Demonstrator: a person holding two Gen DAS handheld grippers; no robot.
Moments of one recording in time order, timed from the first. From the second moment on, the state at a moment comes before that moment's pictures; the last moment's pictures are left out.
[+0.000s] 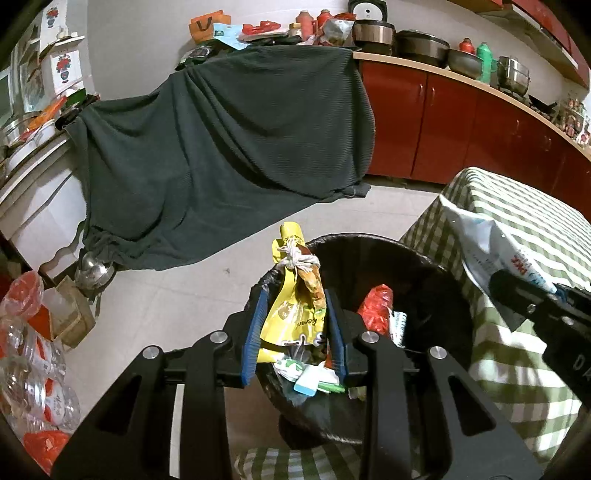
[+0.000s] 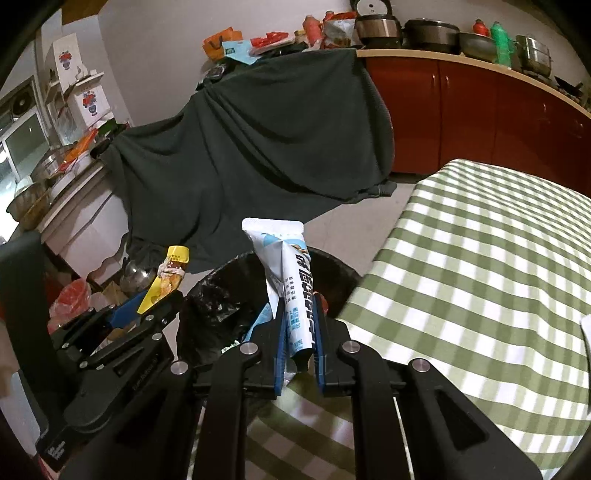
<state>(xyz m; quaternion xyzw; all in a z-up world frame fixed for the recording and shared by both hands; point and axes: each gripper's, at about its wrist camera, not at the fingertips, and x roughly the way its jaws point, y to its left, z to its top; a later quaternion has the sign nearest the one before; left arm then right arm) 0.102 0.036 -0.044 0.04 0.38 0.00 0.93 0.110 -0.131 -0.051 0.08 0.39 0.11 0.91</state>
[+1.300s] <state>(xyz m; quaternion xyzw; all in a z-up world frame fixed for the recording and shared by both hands) 0.084 -0.021 -0.021 0.03 0.37 -0.06 0.93 0.056 -0.222 -0.026 0.07 0.35 0.00 0.94</state>
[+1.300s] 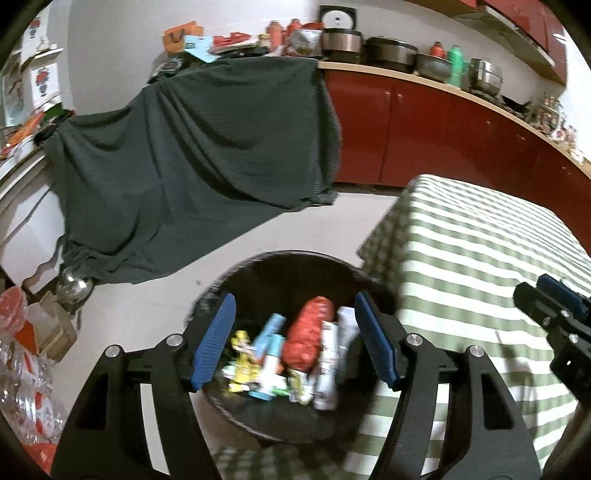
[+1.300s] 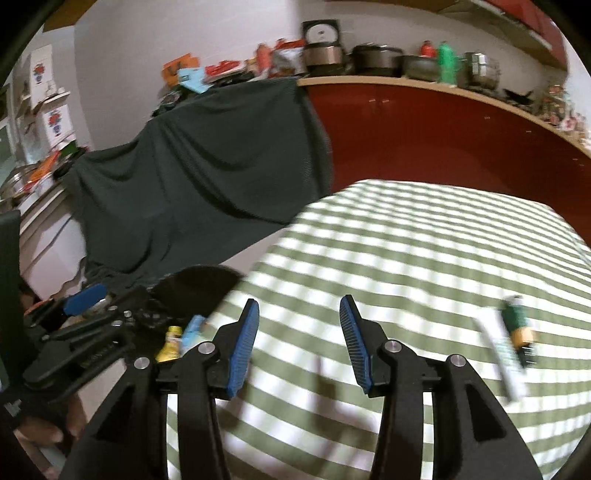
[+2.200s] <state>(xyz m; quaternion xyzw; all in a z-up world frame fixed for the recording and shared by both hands) 0.057 -0.163 -0.029 0.10 0.38 -0.15 0.91 0.034 -0.376 -0.066 0.11 0.40 -0.11 0.90</state>
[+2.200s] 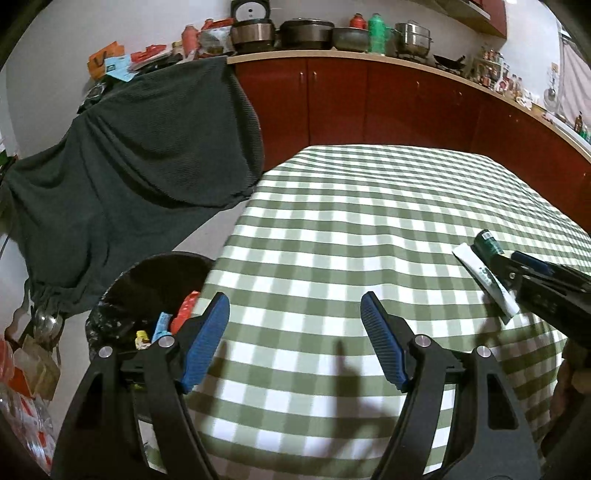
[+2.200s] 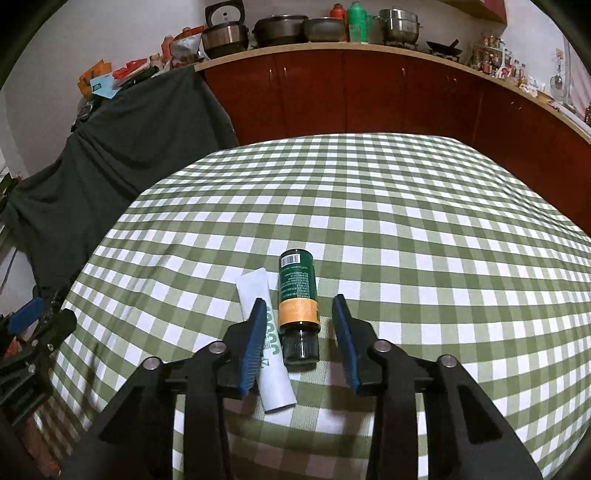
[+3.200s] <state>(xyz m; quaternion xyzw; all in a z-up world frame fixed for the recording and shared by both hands) 0.025 -0.276 -0.040 0.14 0.39 -0.22 0.88 -0.036 -0.456 -0.060 0.14 0.38 -0.16 0.90</state>
